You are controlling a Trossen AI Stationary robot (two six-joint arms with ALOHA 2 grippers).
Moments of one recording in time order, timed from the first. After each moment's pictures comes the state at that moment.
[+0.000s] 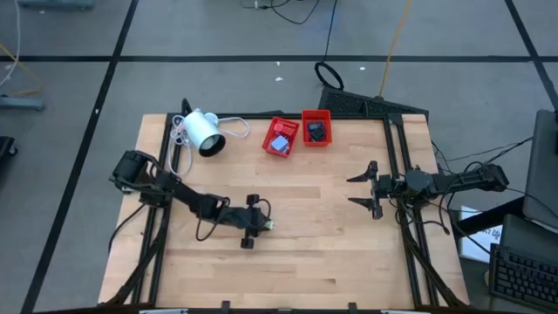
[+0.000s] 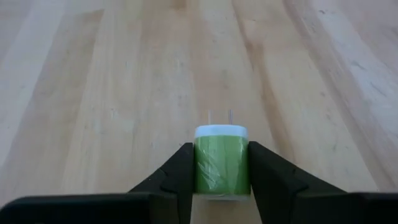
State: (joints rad) left arm -0.30 1.76 0.64 0.45 -0.18 -0.06; right arm 0.17 0.12 0.02 0.07 0.15 0.01
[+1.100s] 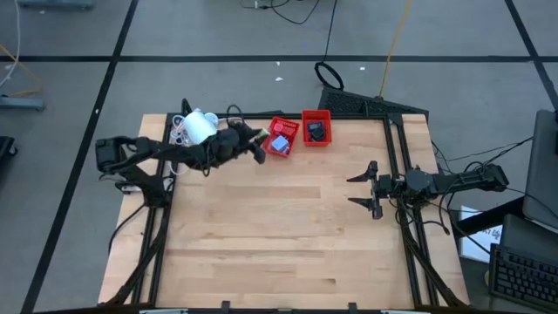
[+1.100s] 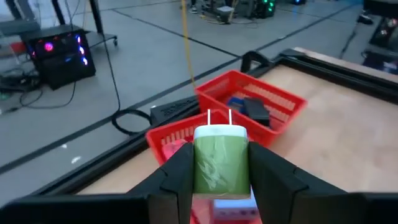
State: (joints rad) left arm 0.35 1.52 0.65 0.59 -0.32 -0.16; right arm 0.17 0.12 0.02 0.07 0.16 0.01
